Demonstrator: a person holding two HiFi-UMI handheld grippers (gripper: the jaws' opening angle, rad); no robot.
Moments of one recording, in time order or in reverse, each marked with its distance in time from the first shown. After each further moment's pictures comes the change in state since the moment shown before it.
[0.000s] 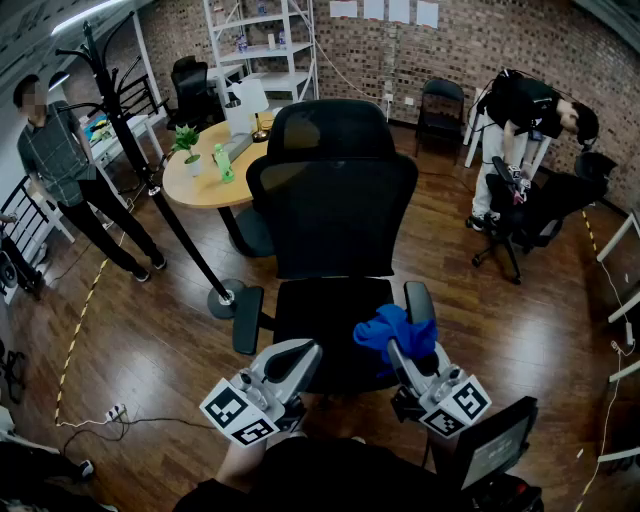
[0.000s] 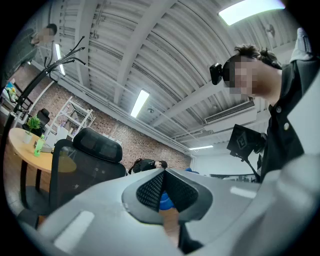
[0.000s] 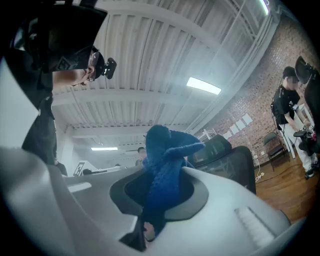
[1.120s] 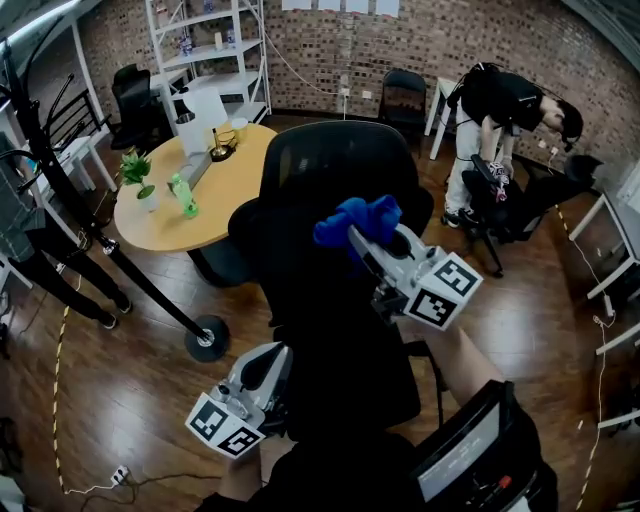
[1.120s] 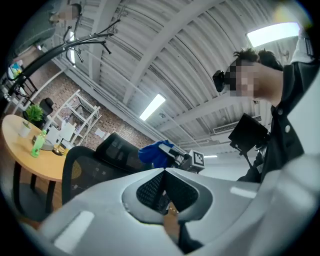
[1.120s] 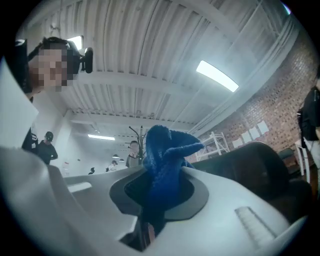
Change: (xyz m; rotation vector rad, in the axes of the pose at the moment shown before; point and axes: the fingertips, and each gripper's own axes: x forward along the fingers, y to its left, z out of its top) left arm 0.029 0.247 0.054 -0.099 -0.054 -0.023; right arm 0.342 -0.150 0.053 -0.157 0.027 0.054
